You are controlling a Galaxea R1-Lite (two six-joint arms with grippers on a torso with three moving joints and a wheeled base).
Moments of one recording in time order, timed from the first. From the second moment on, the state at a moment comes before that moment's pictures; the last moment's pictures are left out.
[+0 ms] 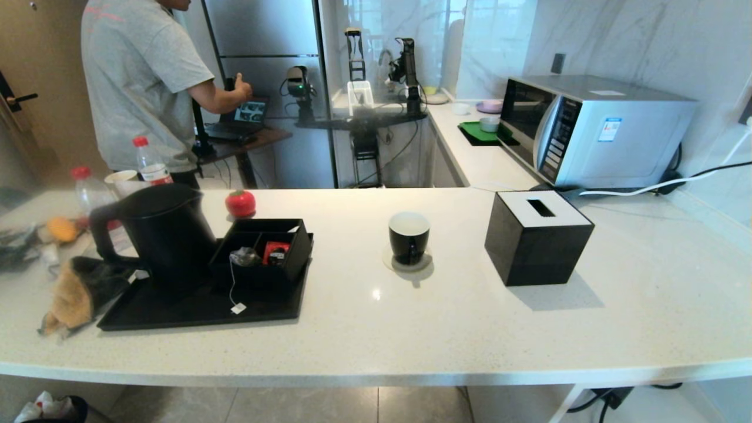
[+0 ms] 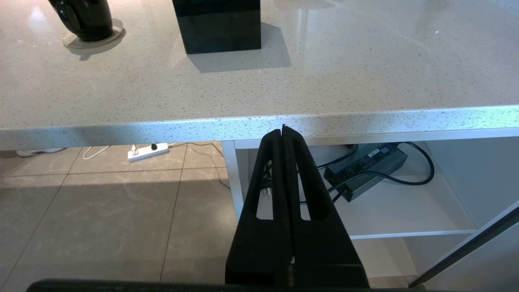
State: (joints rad) left arm -0.02 0.39 -0.47 0.15 0.25 0.03; right arm 0.01 0.00 -0.05 0.13 -0.04 0.04
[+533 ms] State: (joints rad) left arm 0.05 0.85 -0.70 0.04 0.41 0.00; right arm 0.01 0.00 -0.05 0.13 -0.04 0.04
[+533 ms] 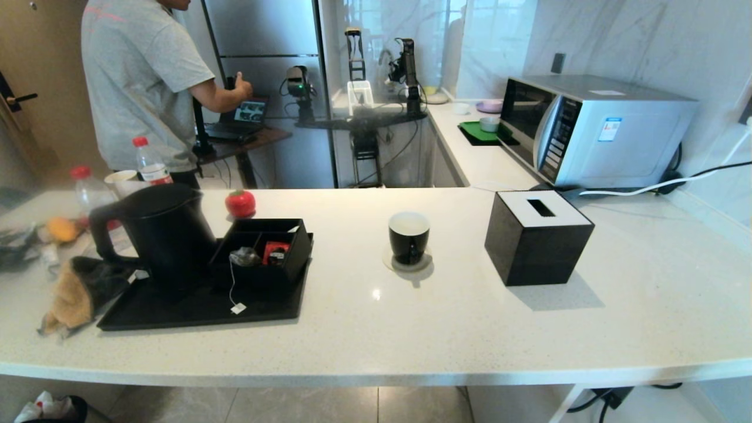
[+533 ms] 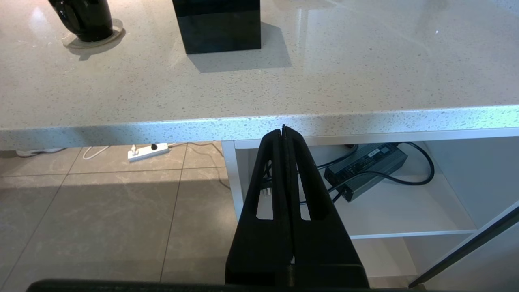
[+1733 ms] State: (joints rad) left arm 0.54 1.60 -0.32 -1.12 0.12 0.09; right arm 0.01 0.00 -0.05 0.13 -0.04 0.04
